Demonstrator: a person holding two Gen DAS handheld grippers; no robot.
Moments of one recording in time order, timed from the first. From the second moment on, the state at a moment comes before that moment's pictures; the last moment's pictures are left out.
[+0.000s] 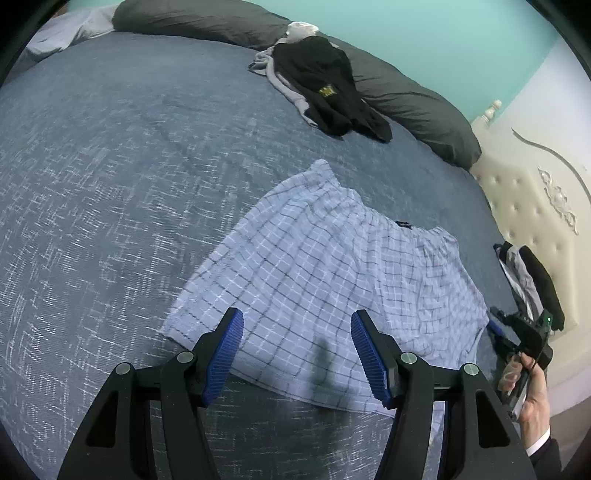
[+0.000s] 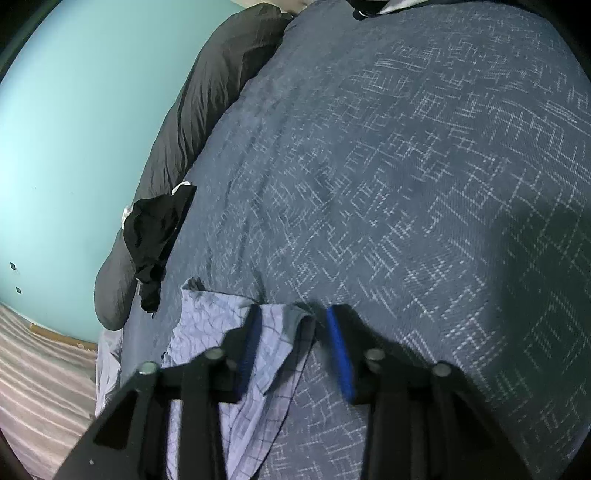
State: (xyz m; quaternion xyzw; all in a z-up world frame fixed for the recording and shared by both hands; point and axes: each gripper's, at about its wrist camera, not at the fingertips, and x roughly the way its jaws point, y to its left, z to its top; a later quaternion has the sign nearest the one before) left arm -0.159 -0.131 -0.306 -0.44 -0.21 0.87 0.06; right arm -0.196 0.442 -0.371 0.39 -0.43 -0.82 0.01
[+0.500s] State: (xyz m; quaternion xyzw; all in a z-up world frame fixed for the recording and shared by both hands) left arm -0.156 -0.184 -0.315 -0.45 -0.25 0.86 -0.02; right arm -0.196 0.446 -0.369 0.37 -0.43 -0.82 -0.01
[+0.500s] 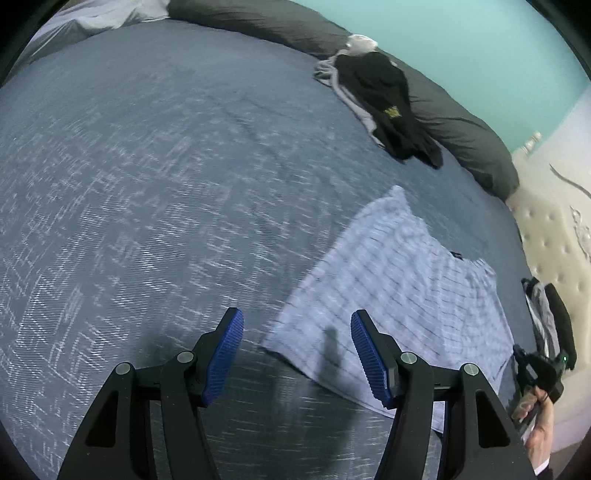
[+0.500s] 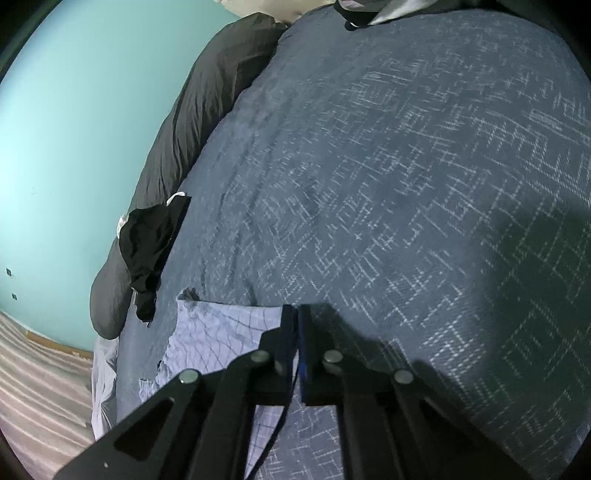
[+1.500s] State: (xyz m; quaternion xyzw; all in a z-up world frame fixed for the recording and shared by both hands) left arm -0.164 -0.181 -0.335 -0.47 -0.24 0.85 0.00; right arm -0.181 0.445 -0.362 0.35 -0.46 -0.81 -0.02
